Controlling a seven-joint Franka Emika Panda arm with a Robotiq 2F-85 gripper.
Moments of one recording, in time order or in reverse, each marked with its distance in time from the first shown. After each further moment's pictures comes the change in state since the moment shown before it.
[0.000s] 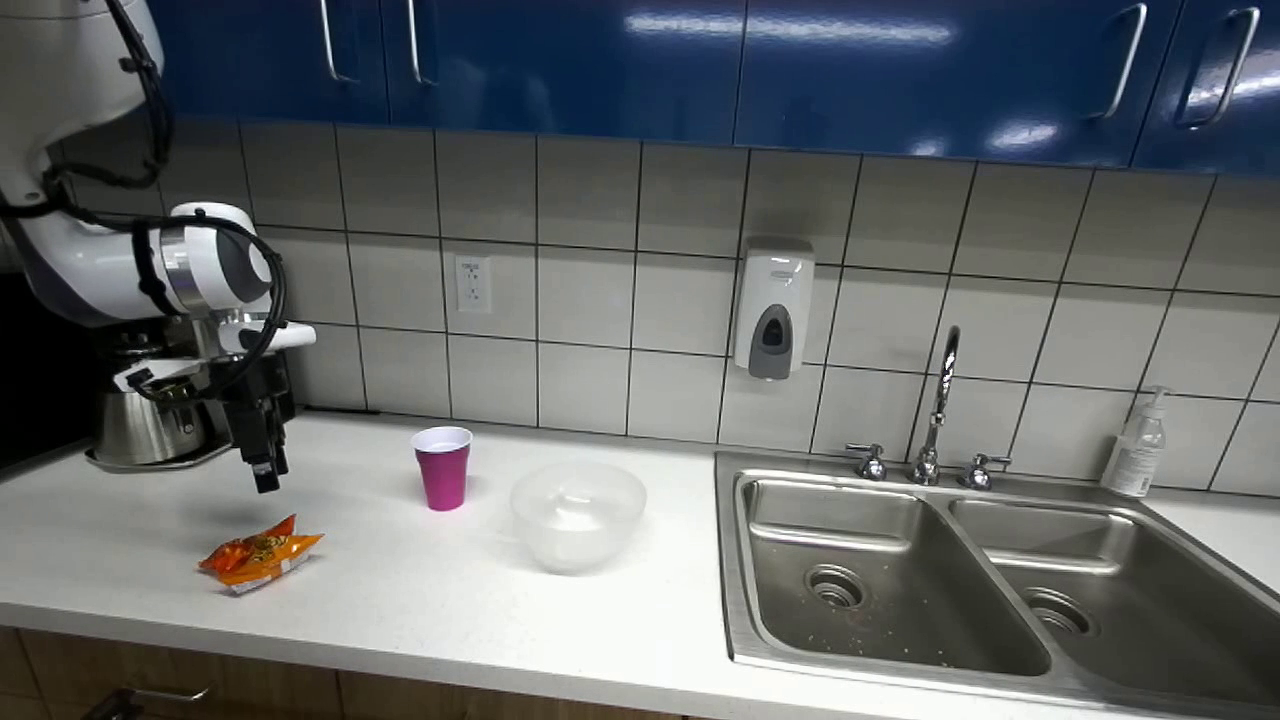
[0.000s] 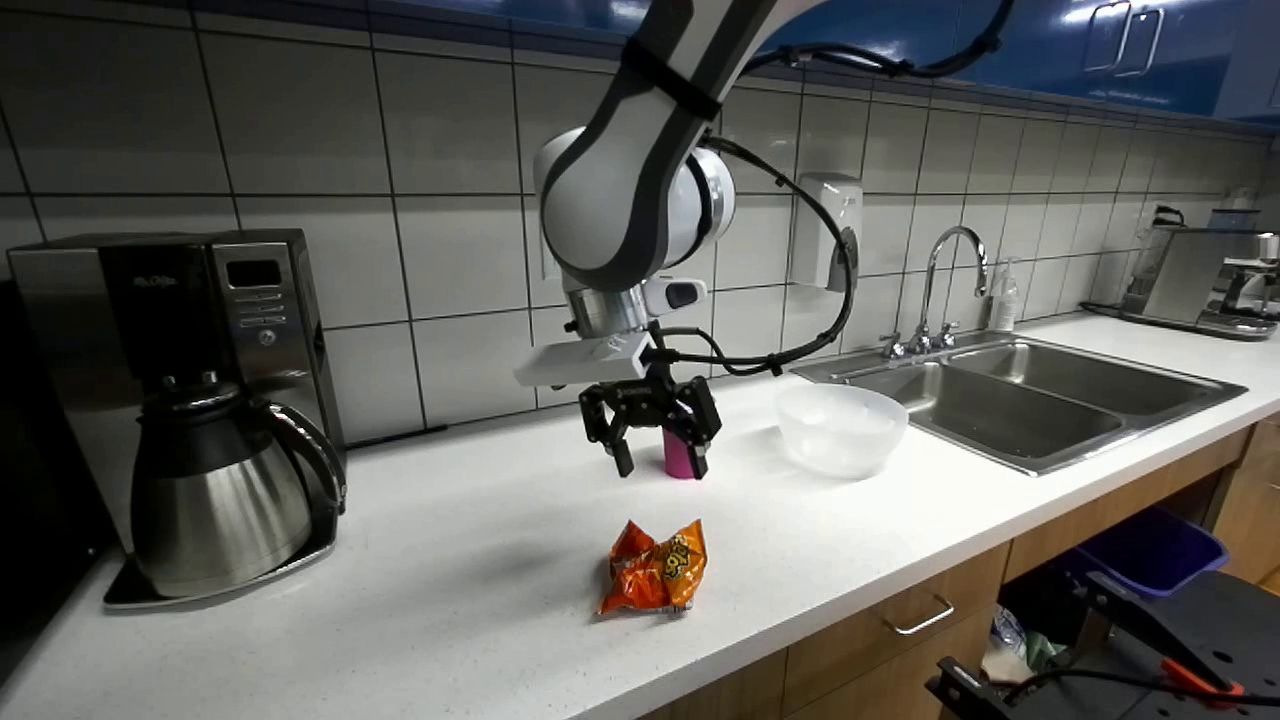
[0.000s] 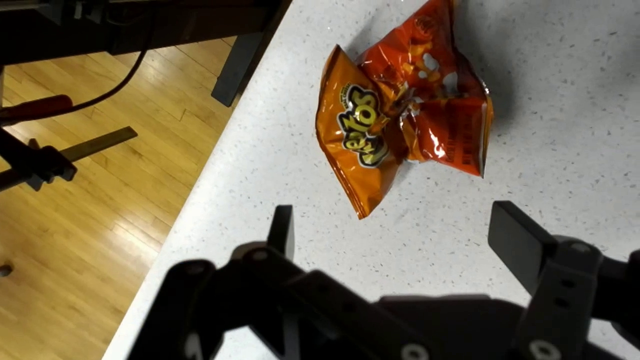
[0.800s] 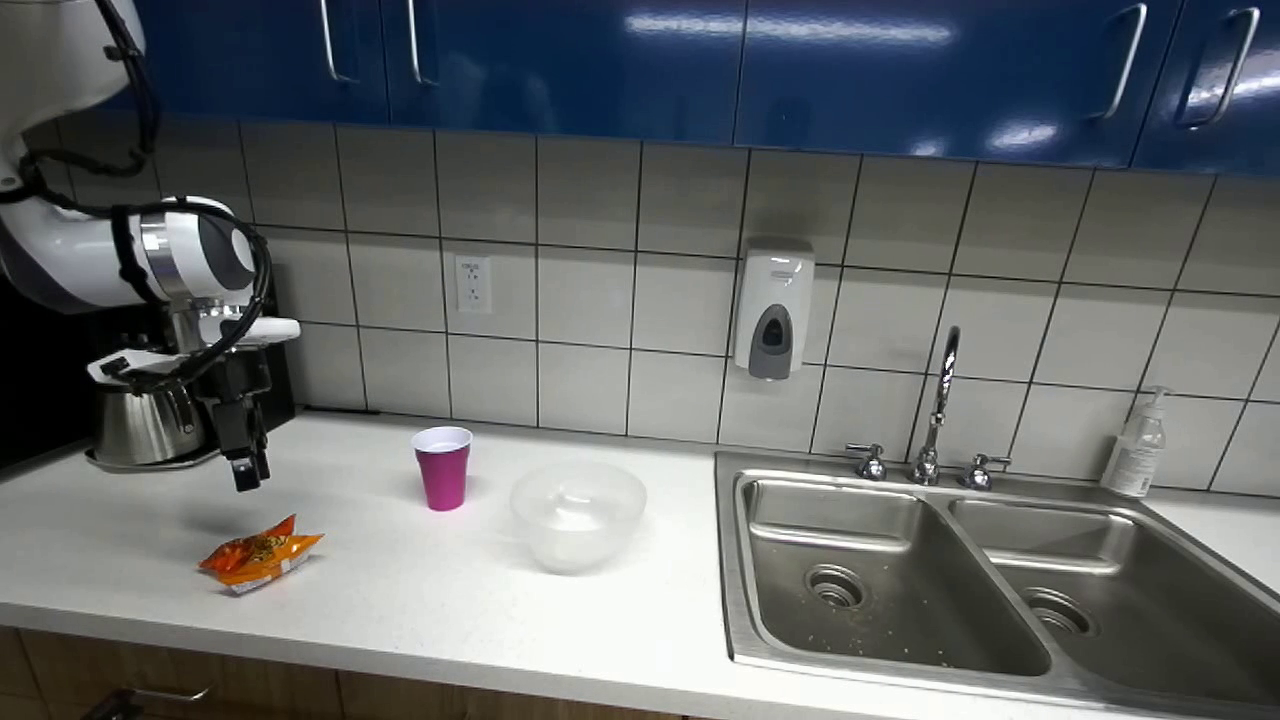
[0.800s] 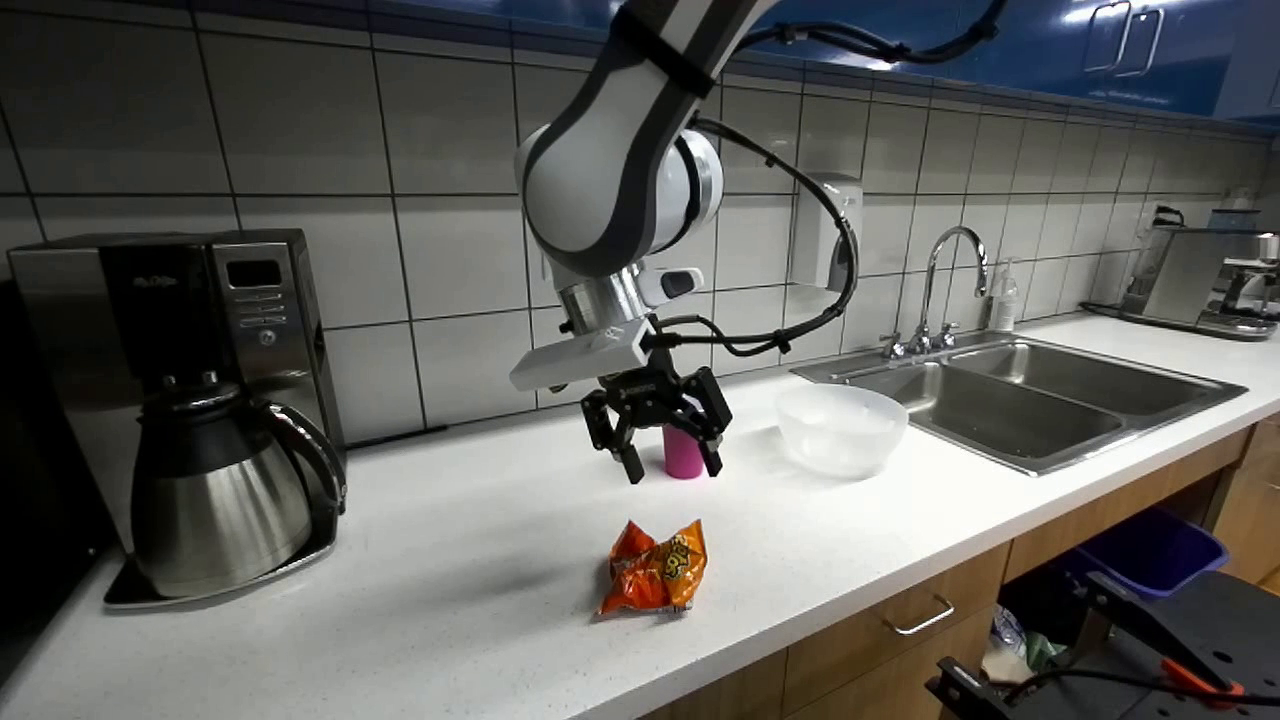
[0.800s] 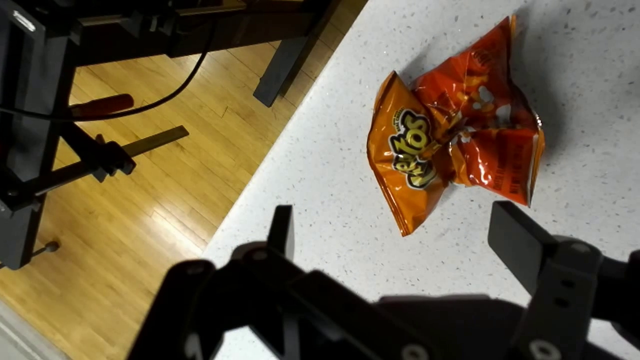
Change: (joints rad) arm 0.000 -0.022 0.033 0.007 -0.006 -0.134 -0.004
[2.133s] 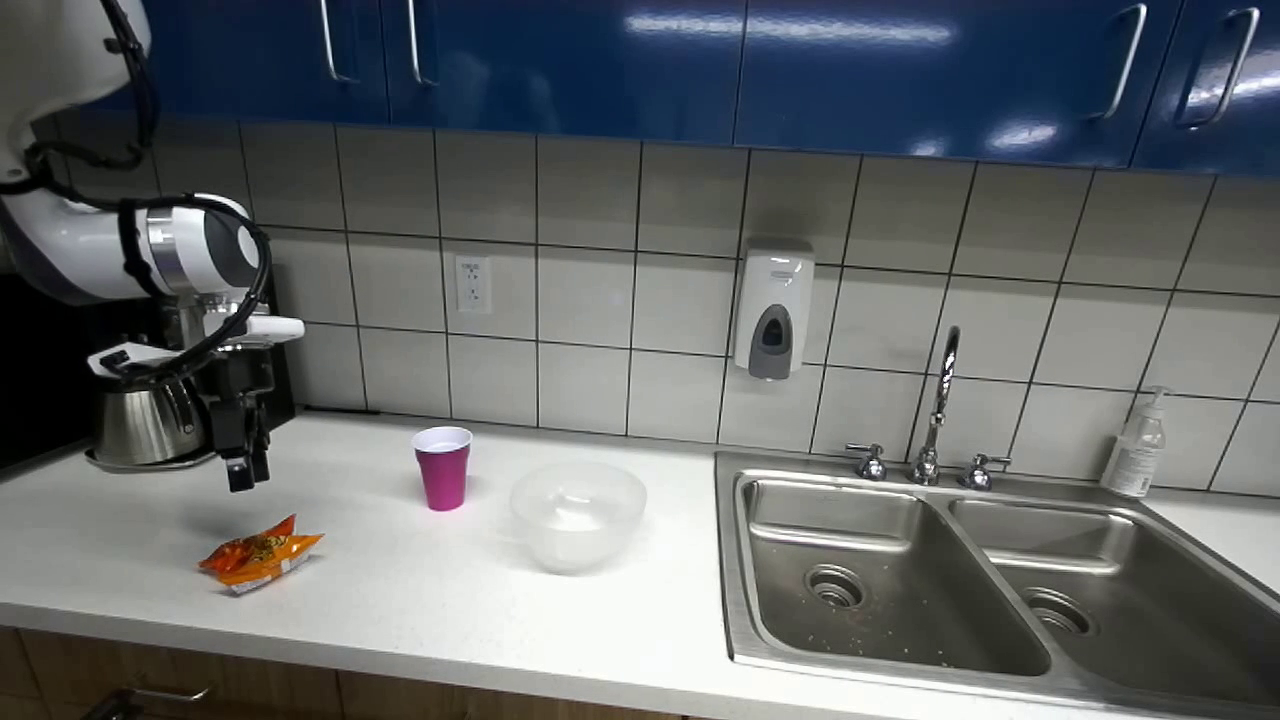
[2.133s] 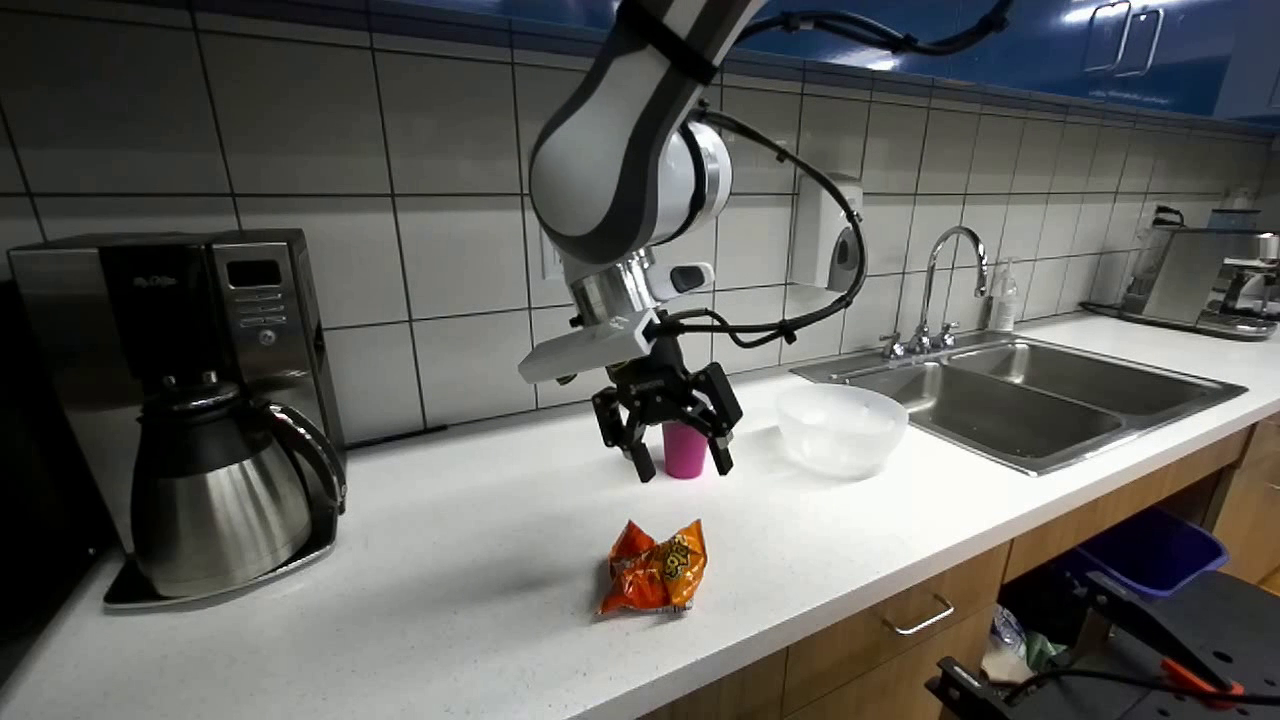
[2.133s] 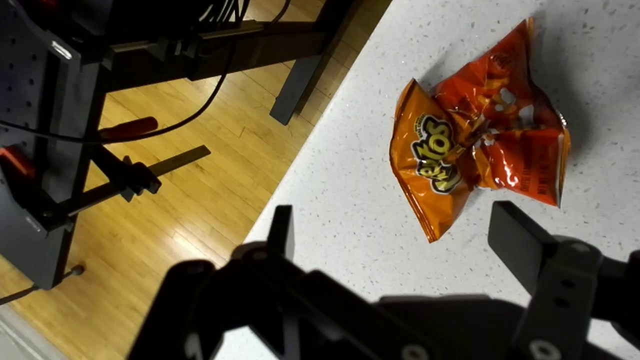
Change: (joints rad) arm -0.023 -0.016 0.007 -0.008 0.046 -0.039 0.008
